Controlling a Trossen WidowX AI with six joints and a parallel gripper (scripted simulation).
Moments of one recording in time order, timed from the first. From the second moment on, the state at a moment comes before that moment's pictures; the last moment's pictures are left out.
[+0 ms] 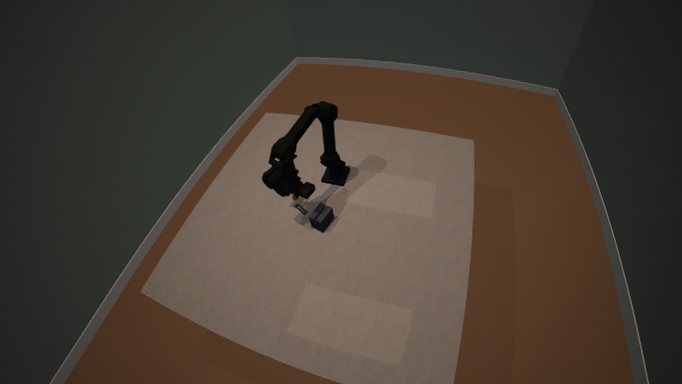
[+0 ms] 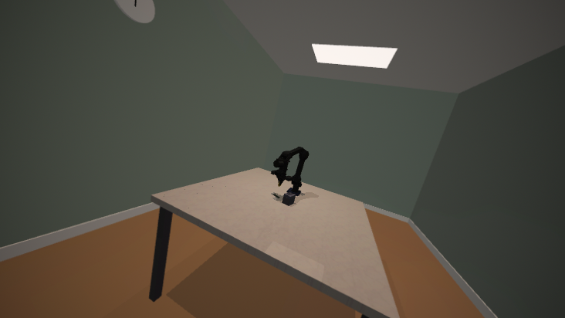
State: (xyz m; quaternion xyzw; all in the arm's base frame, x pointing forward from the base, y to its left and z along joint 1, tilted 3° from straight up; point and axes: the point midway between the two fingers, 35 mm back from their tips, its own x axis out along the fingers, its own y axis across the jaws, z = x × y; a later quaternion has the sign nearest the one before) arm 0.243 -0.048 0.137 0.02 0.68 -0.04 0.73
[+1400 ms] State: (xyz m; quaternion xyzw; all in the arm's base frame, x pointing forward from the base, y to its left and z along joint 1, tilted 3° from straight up) arm 0.252 0.059 0.135 0.03 0.69 -0.03 0.73
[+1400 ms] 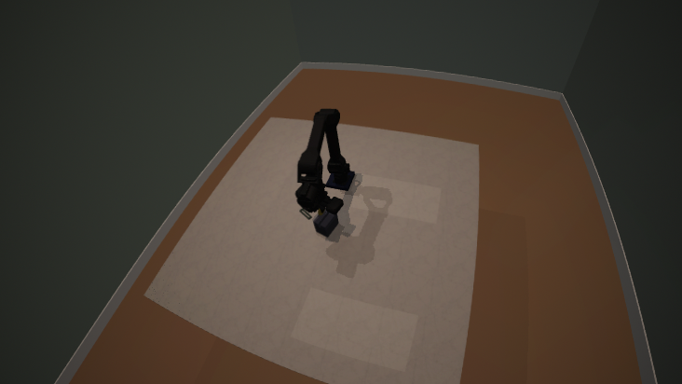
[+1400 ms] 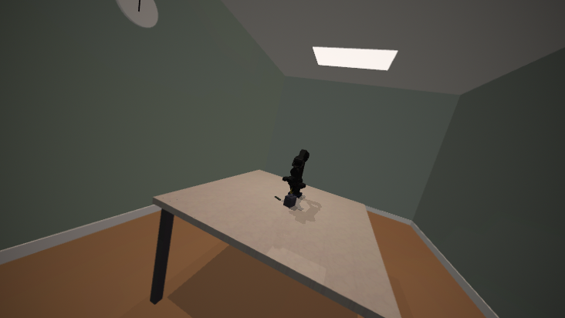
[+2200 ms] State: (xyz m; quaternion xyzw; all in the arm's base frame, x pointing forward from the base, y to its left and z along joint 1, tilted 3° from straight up) arm 0.253 0.067 0.135 0.03 0.69 -0.03 0.73
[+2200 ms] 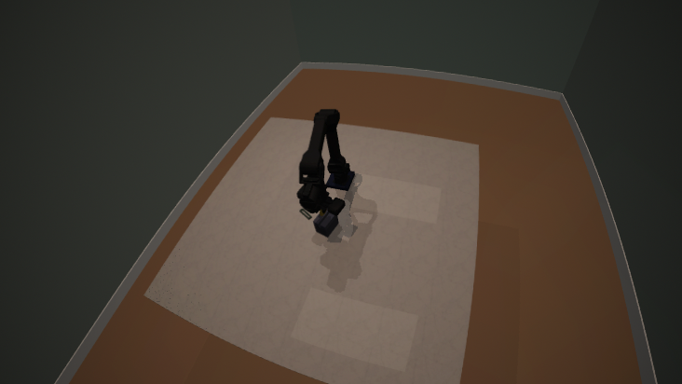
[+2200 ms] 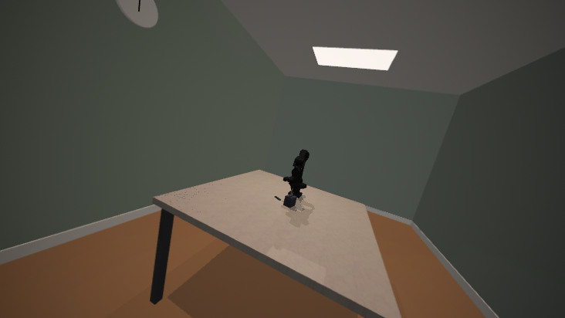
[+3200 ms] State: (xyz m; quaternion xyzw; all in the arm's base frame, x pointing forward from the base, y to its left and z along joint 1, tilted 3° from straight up) arm 0.254 0.067 0.130 0.03 0.68 -0.03 0.73
